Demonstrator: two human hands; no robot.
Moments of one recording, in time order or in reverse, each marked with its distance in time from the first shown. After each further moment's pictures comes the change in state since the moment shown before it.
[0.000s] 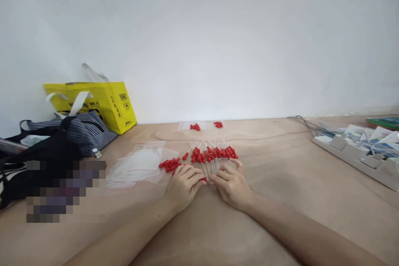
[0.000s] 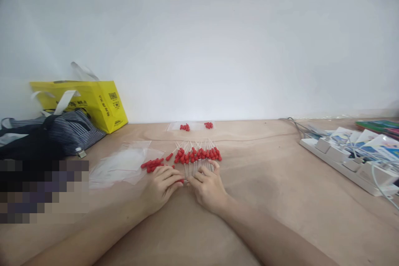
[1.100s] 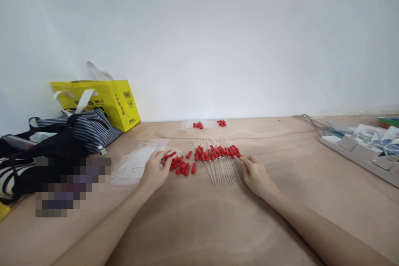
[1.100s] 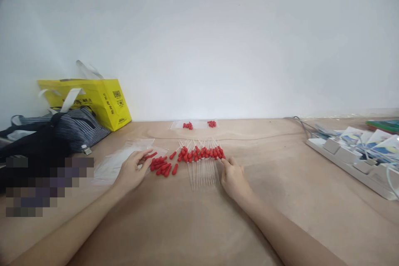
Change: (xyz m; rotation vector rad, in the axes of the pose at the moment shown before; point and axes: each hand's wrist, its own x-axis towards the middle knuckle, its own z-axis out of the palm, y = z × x) left_hand -0.012 -0.066 -0.037 -0.031 0.147 -0.602; right_hand -0.028 0.054 -0.005 0.006 -0.158 0.541
